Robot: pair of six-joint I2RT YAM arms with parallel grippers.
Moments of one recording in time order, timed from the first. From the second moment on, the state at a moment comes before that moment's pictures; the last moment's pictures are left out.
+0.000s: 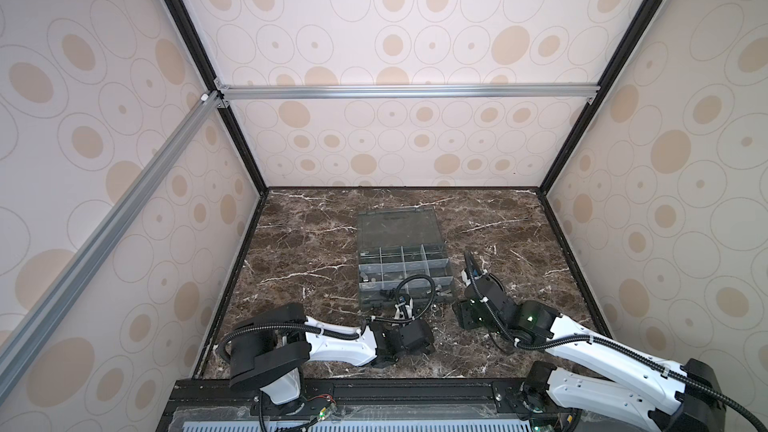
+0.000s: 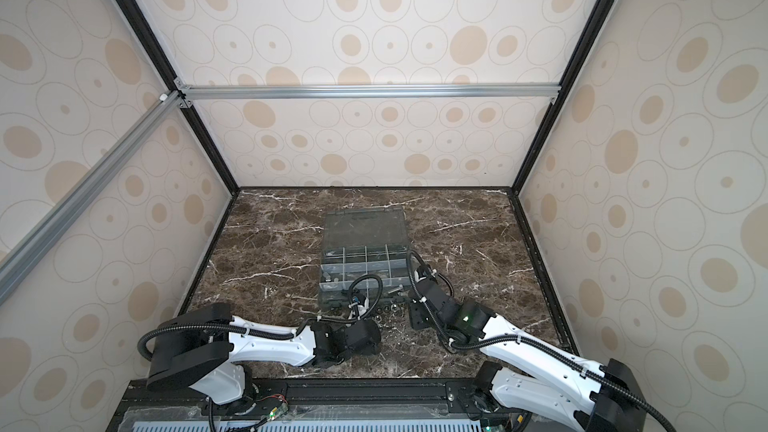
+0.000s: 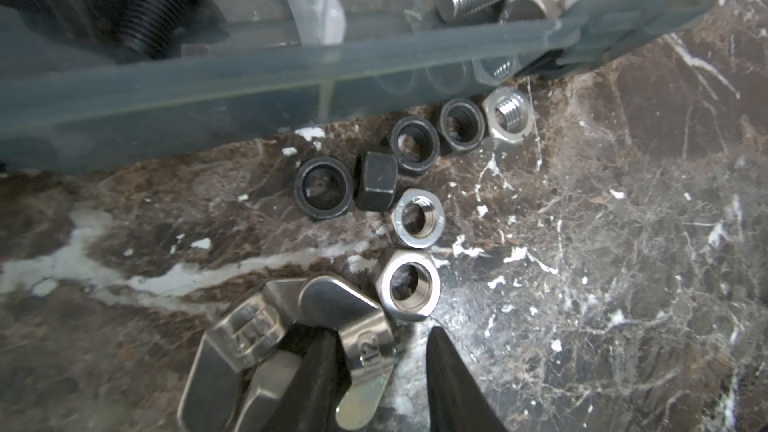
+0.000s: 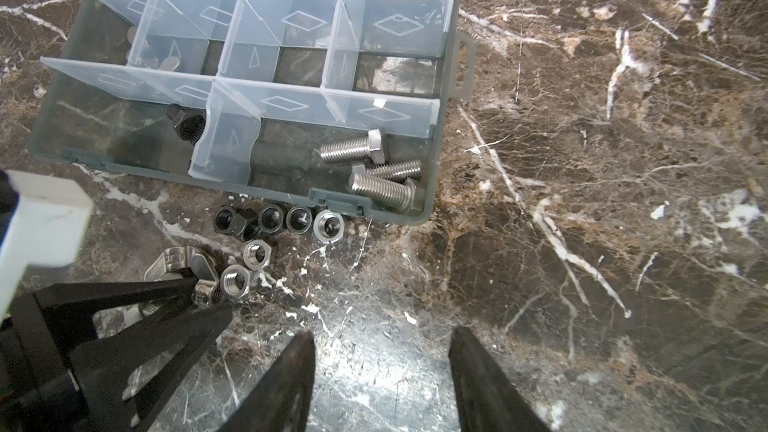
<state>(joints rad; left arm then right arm) -1.27 1.59 0.68 -0.12 -0.40 -1.07 0.86 0.95 0.63 -0.63 0.27 0.58</state>
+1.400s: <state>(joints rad) -1.16 1.10 0.63 -0.18 -0.48 -0.98 0.86 0.94 0.62 -0.62 0.26 0.59</state>
